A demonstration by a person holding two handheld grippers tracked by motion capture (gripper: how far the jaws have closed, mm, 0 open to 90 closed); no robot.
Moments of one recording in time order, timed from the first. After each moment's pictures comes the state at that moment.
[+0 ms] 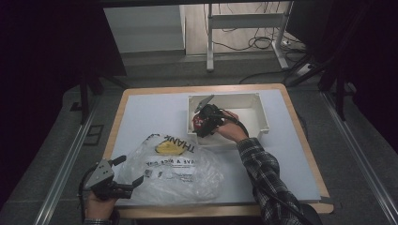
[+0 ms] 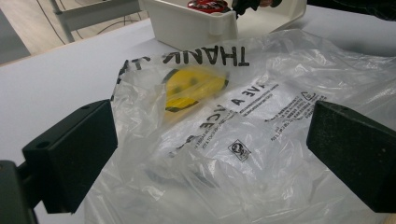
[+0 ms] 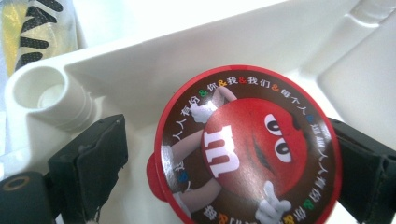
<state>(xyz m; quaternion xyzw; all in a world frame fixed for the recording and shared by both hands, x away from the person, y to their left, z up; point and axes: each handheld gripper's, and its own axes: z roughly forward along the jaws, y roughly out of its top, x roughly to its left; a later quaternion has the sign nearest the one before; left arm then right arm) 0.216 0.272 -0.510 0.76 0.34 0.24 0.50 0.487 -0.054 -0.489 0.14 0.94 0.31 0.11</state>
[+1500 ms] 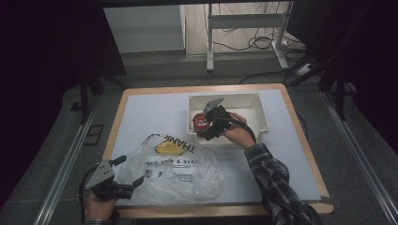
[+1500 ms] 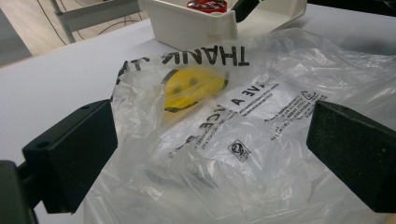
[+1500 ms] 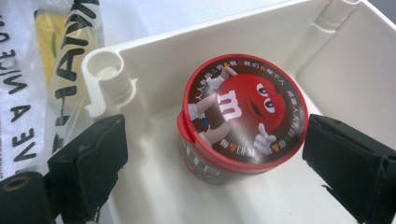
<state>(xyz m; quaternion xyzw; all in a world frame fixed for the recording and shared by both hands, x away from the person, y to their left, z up) 0.215 0.271 -0.510 0.76 0.34 0.24 0.50 0.460 -0.078 -0.472 0.15 0.92 0.33 0.14</state>
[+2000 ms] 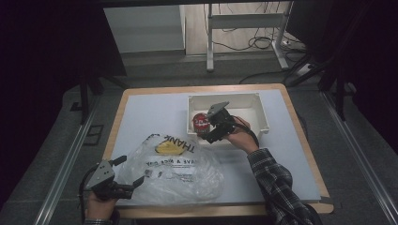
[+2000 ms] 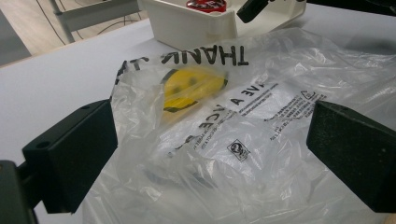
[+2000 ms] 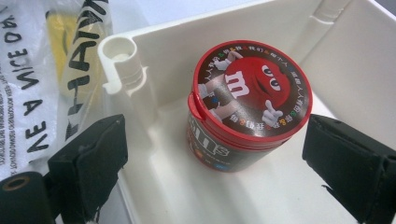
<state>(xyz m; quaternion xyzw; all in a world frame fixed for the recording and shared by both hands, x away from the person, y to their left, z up) 0.215 0.270 -0.510 0.76 0.34 0.24 0.50 0.450 -0.090 -0.477 0.16 0.91 0.35 0.14</state>
